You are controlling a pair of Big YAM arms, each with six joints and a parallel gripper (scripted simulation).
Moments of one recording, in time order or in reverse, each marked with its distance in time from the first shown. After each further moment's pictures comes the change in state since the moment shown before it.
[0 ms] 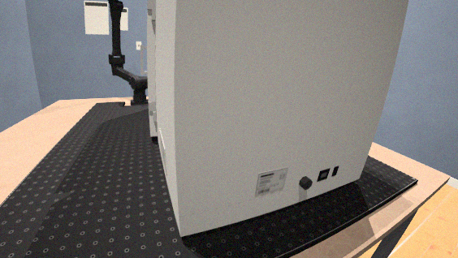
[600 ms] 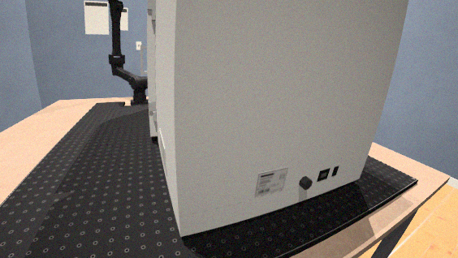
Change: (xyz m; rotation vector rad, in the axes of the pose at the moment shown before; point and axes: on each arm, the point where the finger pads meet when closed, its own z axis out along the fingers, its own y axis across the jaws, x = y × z) left arm 0.010 0.000 -0.025 0.000 0.000 0.001; right arm 0.000 0.000 0.000 0.000 0.000 0.000
